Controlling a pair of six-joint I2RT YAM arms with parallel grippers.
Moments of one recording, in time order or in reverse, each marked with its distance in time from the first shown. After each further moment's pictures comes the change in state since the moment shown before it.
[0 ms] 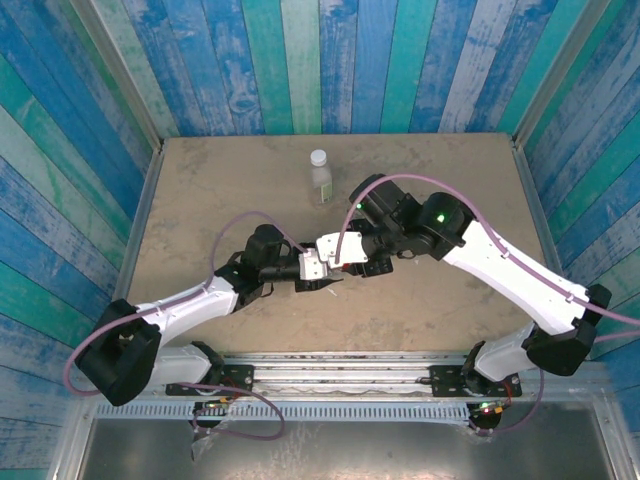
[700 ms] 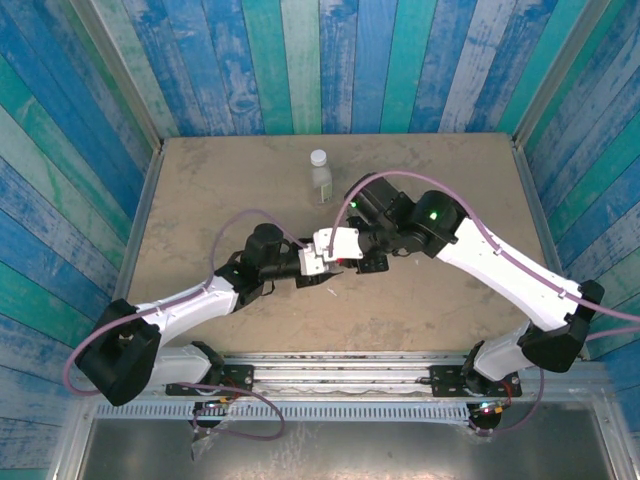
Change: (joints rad) left arm 0.000 0.000 0.003 0.046 -0.116 -0.046; right arm 0.000 0.029 0.011 0.017 0.058 0.119
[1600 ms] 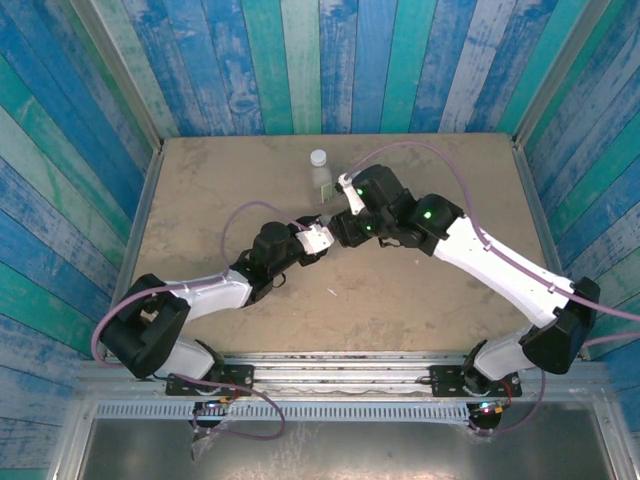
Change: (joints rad) left arm 0.001 0.180 -0.002 0.279 -0.421 -0.010; right arm -0.104 -0.040 -0.205 0.390 0.144 0.954
